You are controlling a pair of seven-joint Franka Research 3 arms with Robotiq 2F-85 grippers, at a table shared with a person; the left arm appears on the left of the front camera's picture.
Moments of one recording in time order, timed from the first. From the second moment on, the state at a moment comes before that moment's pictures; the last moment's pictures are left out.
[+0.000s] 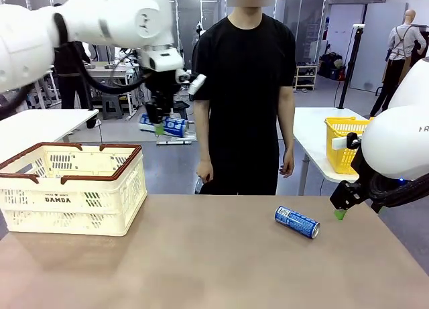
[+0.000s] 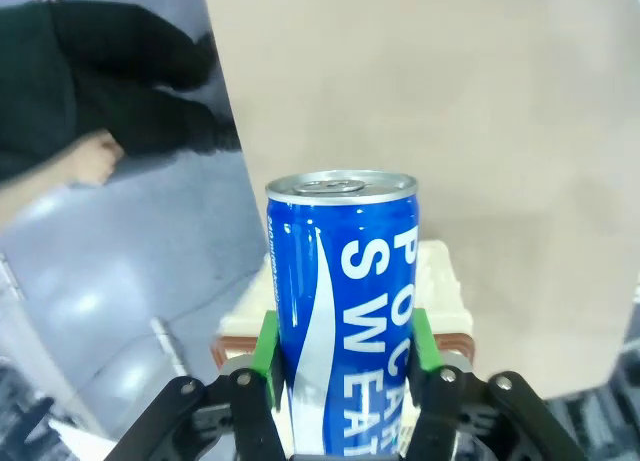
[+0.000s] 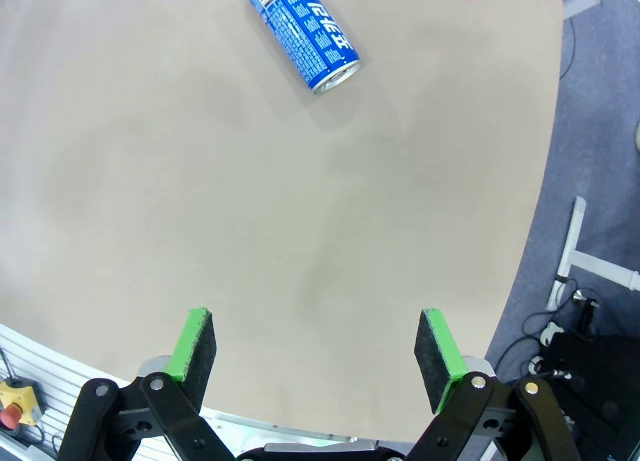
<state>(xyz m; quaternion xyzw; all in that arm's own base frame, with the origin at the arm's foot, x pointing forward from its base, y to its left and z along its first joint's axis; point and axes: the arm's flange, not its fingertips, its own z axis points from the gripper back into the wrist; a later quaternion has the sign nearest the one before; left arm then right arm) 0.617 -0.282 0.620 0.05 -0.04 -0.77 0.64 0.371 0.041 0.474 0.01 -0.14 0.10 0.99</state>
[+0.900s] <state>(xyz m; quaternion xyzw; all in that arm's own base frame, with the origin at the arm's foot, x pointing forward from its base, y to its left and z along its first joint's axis) 0.578 -0.074 0.544 0.04 -0.12 -0.61 0.78 0.371 0.041 0.474 0.01 -0.14 0.10 0.99</state>
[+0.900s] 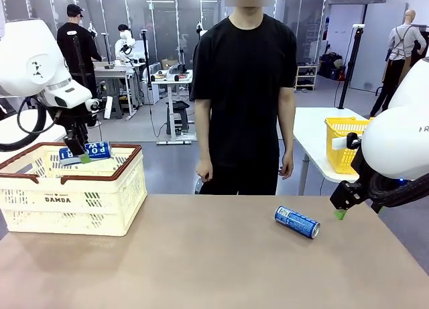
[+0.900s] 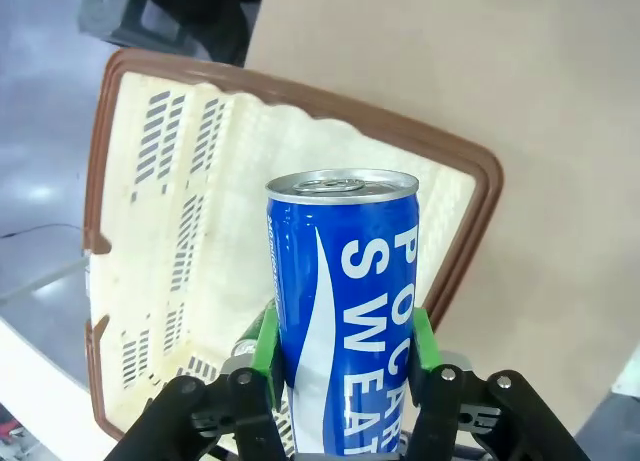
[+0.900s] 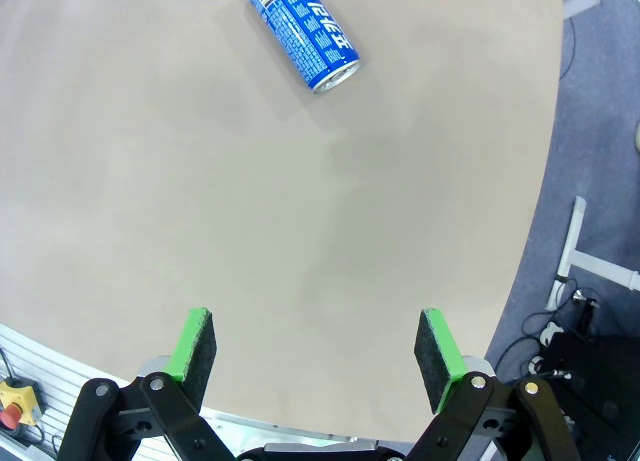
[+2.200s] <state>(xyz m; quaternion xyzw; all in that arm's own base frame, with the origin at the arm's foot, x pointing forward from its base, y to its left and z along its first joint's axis) 0.644 -0.070 0.564 0.11 -0.11 -0.71 0.68 0.371 0.041 0.474 0.01 -0.14 0.10 0.99</state>
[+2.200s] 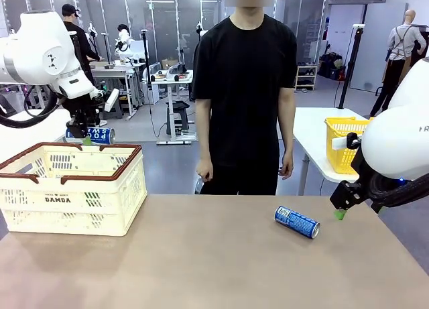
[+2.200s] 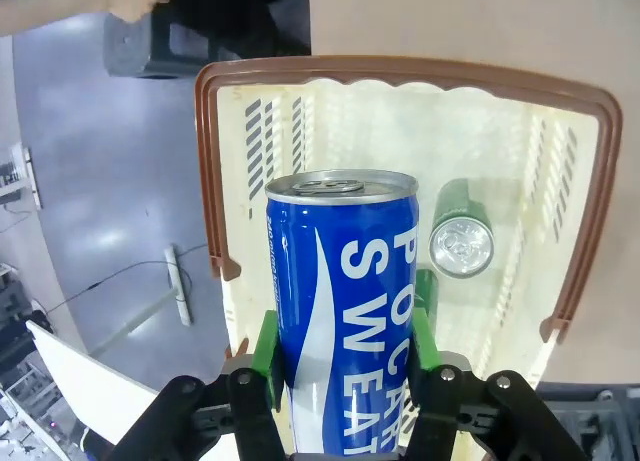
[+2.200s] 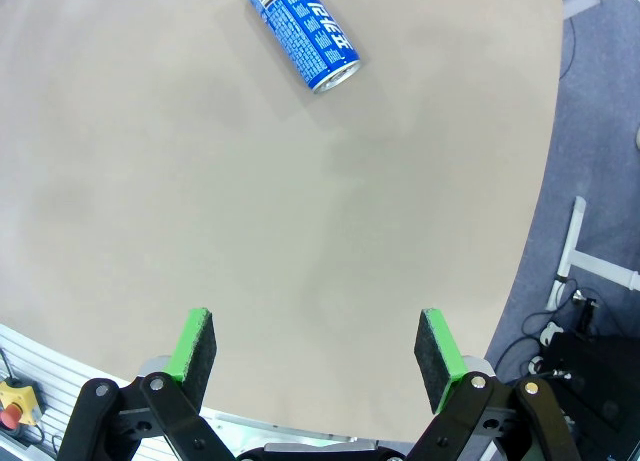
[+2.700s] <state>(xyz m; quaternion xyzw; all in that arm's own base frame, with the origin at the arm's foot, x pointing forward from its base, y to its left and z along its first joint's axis) 0.647 -0.070 0.557 0.11 -0.11 -0.71 0.69 0.371 0.041 0.474 0.01 -0.14 0.10 0.99</state>
